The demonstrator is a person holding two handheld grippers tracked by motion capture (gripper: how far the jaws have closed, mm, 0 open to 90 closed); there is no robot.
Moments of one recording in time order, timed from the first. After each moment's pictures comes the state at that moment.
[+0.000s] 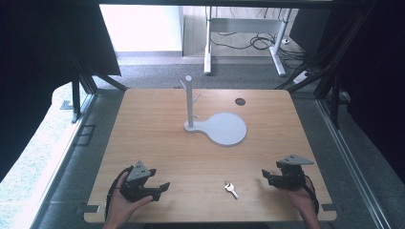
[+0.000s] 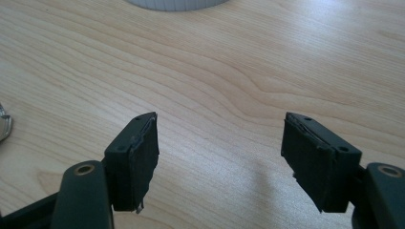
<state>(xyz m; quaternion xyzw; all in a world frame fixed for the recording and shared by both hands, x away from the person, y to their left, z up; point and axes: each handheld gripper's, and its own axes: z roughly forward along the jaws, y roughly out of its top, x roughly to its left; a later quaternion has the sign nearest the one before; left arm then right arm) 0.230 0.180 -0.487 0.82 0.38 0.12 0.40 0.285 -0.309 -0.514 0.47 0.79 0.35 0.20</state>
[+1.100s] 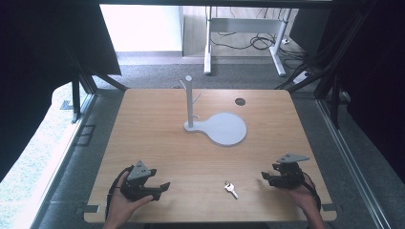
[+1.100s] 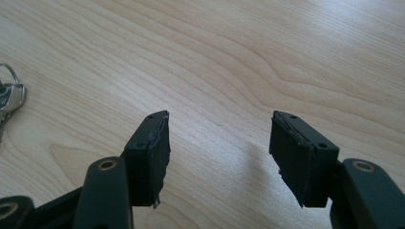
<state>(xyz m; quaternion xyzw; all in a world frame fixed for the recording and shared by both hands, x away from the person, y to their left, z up) 0.234 0.180 -0.491 0.82 0.39 0.11 0.40 0.292 -0.305 -0.510 0.44 0.83 0.31 0.16</state>
